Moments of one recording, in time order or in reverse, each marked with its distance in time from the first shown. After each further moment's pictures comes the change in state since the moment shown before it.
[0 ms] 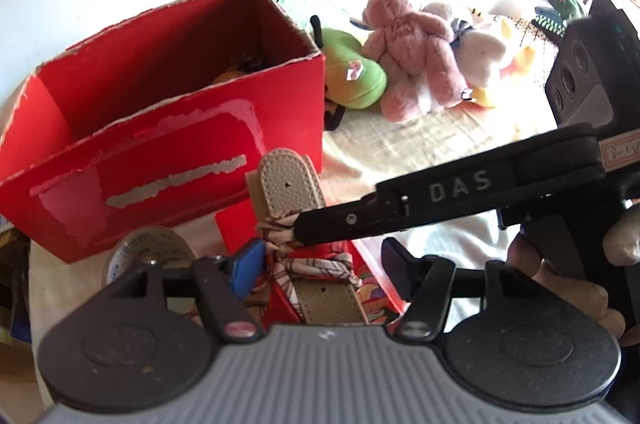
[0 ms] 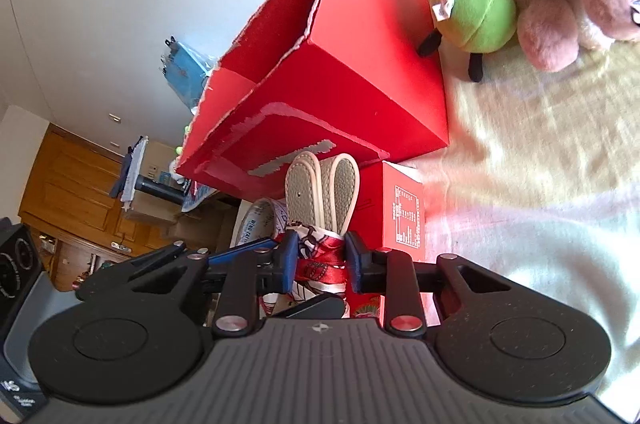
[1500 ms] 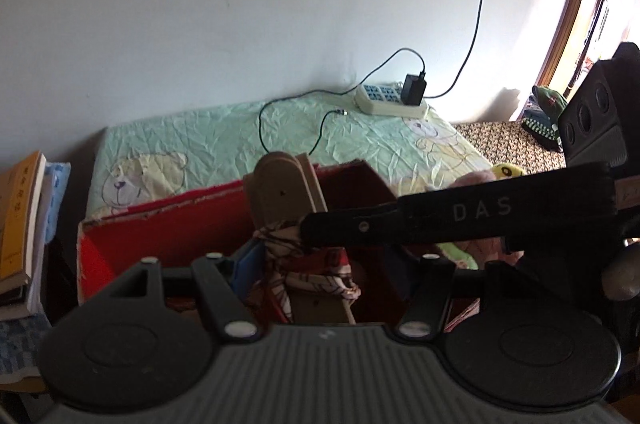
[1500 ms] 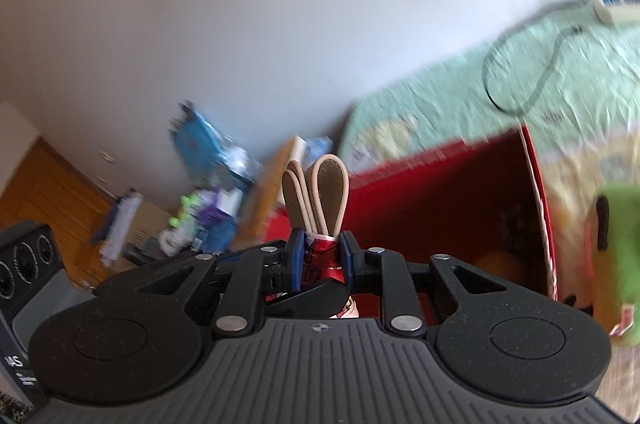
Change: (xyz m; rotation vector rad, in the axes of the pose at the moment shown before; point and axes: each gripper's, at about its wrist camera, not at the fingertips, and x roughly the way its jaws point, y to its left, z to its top) left arm -0.002 0.164 0.117 -0.035 -0.213 -0.137; right arm 0.089 0.107 0.127 -0.139 -0.159 -0.120
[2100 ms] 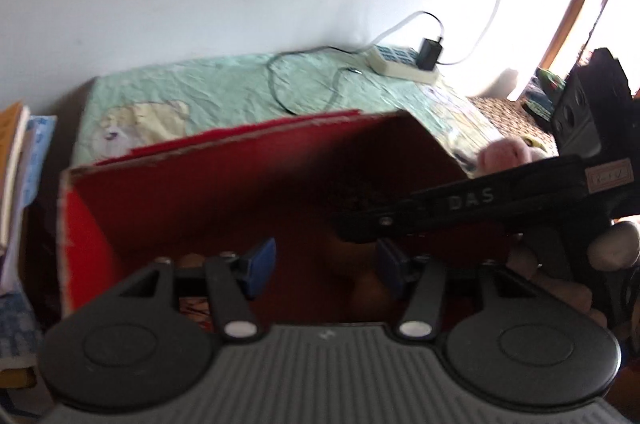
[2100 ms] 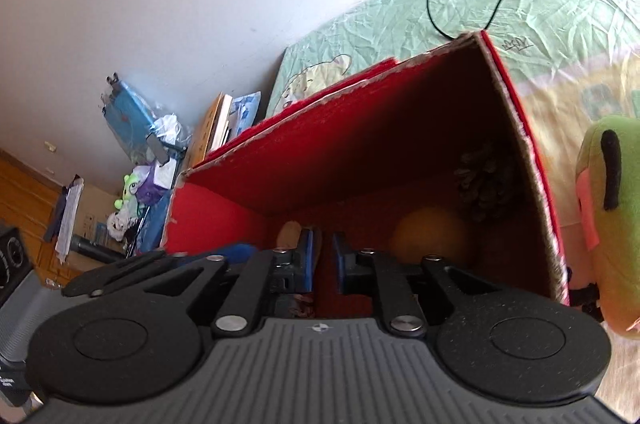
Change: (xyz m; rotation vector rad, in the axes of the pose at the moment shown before) left arm 0.025 0.048 -0.014 -0.059 0.077 -0.030; right arm 0.037 -0.030 -0.006 0.091 0.098 -0.124
